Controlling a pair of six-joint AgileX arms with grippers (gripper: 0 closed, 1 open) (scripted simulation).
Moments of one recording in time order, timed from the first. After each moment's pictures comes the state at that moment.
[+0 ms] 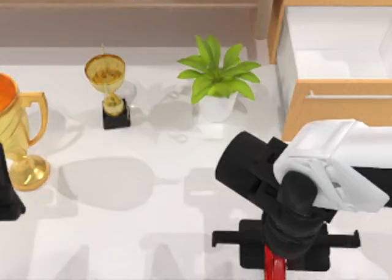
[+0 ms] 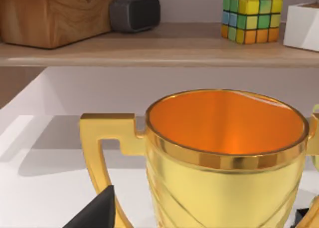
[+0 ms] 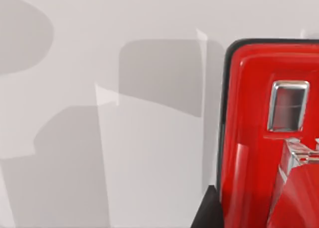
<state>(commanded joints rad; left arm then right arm) 0.00 0.00 0.00 0.00 0.00 0.00 0.90 1.73 1.03 -0.86 0.00 0.95</state>
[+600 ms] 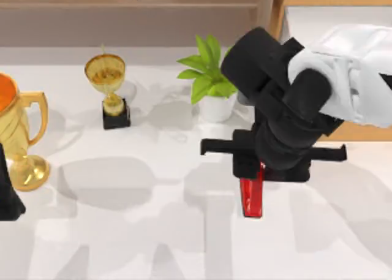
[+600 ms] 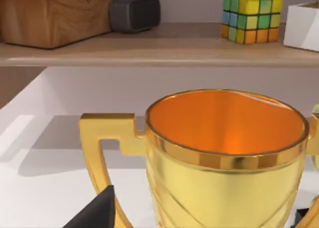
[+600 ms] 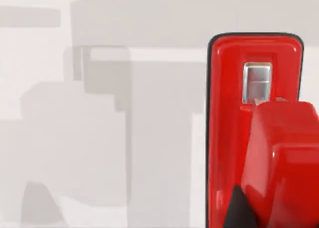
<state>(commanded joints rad) 0.00 0.00 0.00 0.00 0.00 0.00 0.75 1.75 1.32 -0.91 0.03 0.77</state>
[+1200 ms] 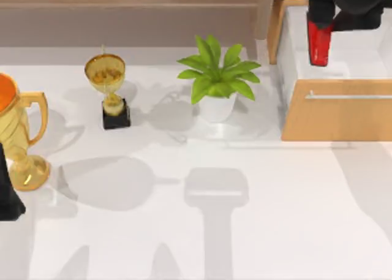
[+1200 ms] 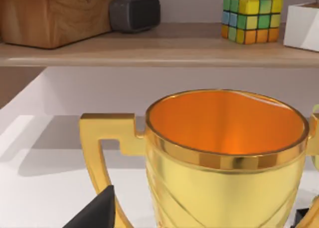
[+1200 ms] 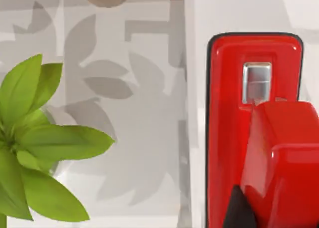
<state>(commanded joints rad) 0.00 0.00 0.00 0.00 0.00 0.00 0.33 1.99 1.92 -1.07 0.07 0.39</state>
